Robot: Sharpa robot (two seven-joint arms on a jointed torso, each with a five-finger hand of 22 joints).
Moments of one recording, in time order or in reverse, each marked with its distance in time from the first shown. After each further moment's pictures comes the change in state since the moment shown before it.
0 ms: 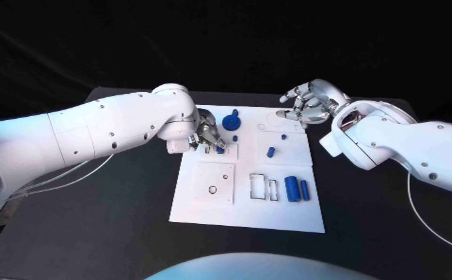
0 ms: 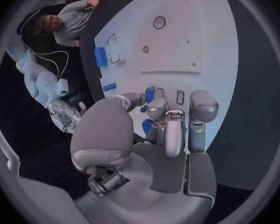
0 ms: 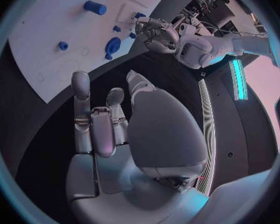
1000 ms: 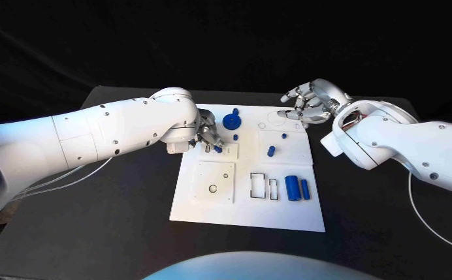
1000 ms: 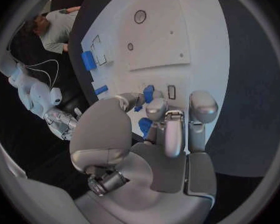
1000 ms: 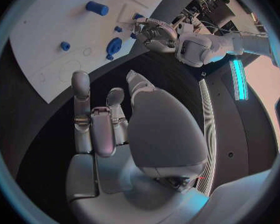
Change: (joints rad) left arm -0.019 0.000 0.001 0.007 -0.134 -0.021 0.004; left_hand -0.032 -0.008 -0.003 -0.003 0.093 0.021 -0.011 0.019 0.002 0.015 -0.006 0.004 0.011 0.000 -0.007 0.000 0.001 0.000 0.004 -0.004 0.004 0.015; right arm -0.003 0.000 0.000 -0.003 0.000 0.001 0.000; right_hand 0.000 0.000 0.000 0.000 0.000 0.000 0.000 0.000 0.000 0.000 0.000 0.000 0.000 0.000 0.000 0.000 0.000 0.000 0.000 0.000 -0.004 0.000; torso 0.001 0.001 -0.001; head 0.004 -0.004
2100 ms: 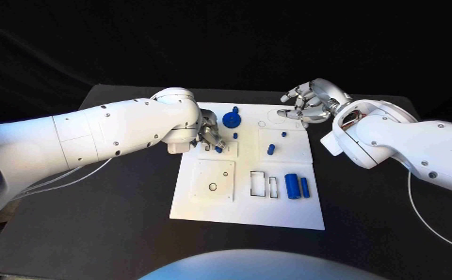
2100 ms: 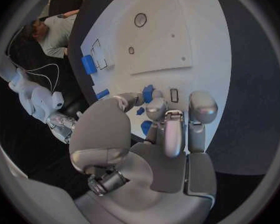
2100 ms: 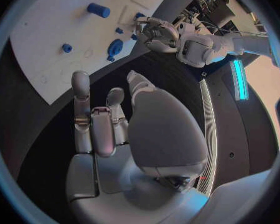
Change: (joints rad) left arm -0.006 0.002 0.002 0.017 -0.028 0.013 -0.002; left_hand -0.017 -0.009 -0.003 -0.003 0.016 0.011 0.000 0.006 0.003 0.000 0.000 -0.007 -0.018 -0.003 -0.004 0.000 0.000 0.000 0.004 -0.004 0.000 0.002; right arm -0.006 0.000 0.000 -0.004 0.001 0.005 0.000; right_hand -0.008 0.000 0.000 0.000 0.000 0.000 0.000 0.000 0.000 0.000 0.000 0.000 -0.001 0.000 0.000 0.000 0.000 0.000 0.000 0.000 0.000 -0.001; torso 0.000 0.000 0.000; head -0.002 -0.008
